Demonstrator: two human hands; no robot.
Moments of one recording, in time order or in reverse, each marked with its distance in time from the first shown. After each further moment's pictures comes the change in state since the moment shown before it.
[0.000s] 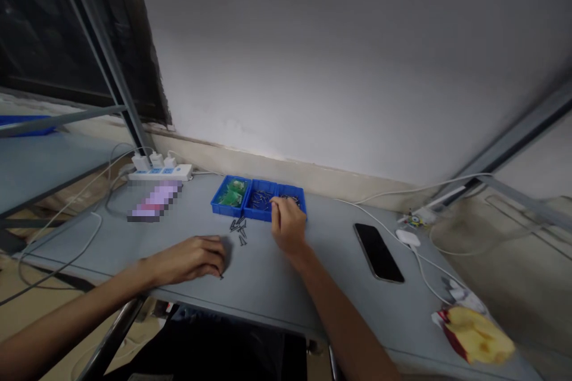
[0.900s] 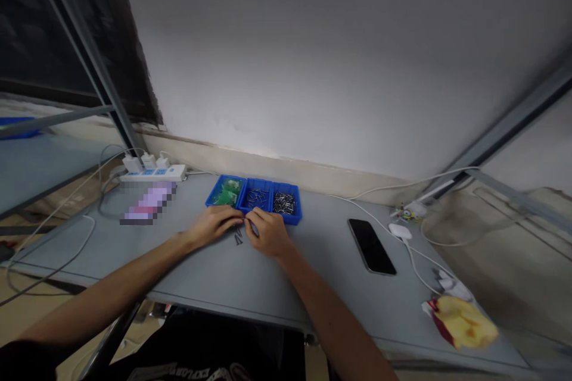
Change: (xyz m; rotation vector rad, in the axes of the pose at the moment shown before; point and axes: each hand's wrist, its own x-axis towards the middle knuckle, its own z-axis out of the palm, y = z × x) left_hand 0.063 -0.062 0.007 0.163 0.443 -0.071; right_hand -0.008 -0.017 0.012 0.061 -0.326 -0.186
